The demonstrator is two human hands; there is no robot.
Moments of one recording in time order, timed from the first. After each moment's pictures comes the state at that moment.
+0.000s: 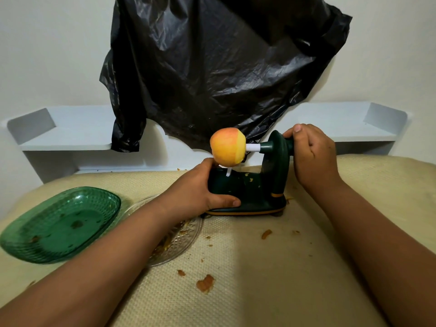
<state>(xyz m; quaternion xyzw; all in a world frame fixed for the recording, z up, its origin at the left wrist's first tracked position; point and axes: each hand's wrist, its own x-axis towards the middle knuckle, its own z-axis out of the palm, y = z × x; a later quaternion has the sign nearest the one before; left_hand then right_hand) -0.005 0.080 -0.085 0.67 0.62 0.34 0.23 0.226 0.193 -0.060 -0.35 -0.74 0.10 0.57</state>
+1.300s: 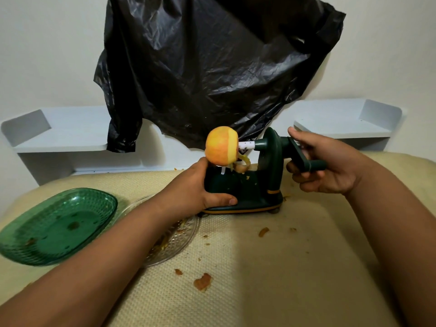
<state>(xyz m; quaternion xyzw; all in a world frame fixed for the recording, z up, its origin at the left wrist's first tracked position) -0.005 0.082 -0.085 0.67 0.61 0.34 0.23 0.269 0.189 -0.028 -0.28 -0.57 0.75 0.19</state>
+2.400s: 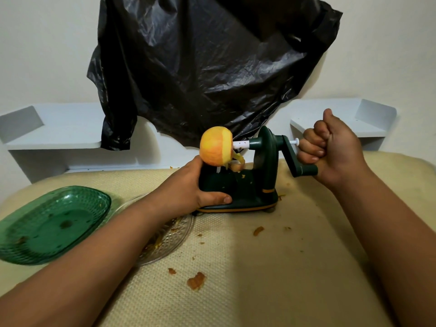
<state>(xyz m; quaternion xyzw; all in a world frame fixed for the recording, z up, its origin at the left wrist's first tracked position) -0.007 0.082 -0.085 0.68 0.61 0.34 0.22 0.261 0.193 -0.035 -0.22 -0.42 0.69 0.54</state>
